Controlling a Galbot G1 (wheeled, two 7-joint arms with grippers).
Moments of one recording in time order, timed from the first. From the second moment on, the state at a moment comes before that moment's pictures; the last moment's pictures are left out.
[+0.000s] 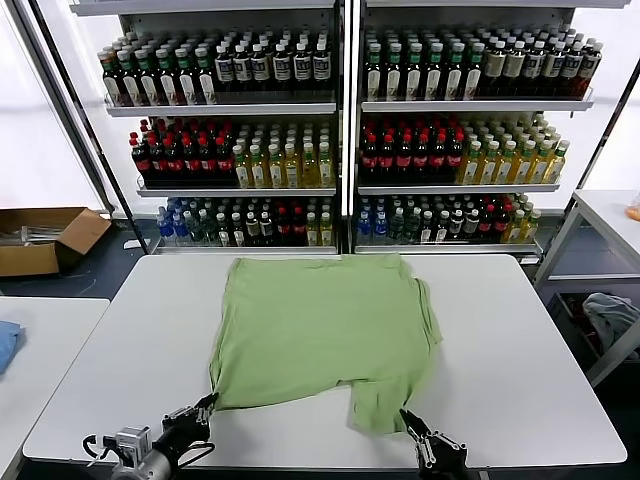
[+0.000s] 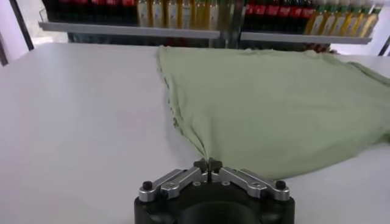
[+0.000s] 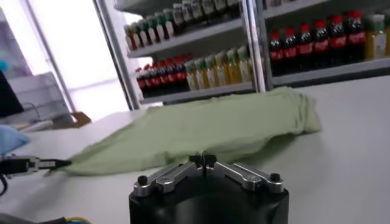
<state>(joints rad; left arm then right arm) 1.64 -1.21 -0.63 -2.16 -0.43 0.54 0.05 -1.89 1.28 0.60 2.14 0.50 0.05 -0.44</state>
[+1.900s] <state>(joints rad) 1.76 -1.23 -0.69 -2.30 -0.46 0.52 0.05 -1.91 1.23 0.53 2.16 0.37 -0.20 -0.25</state>
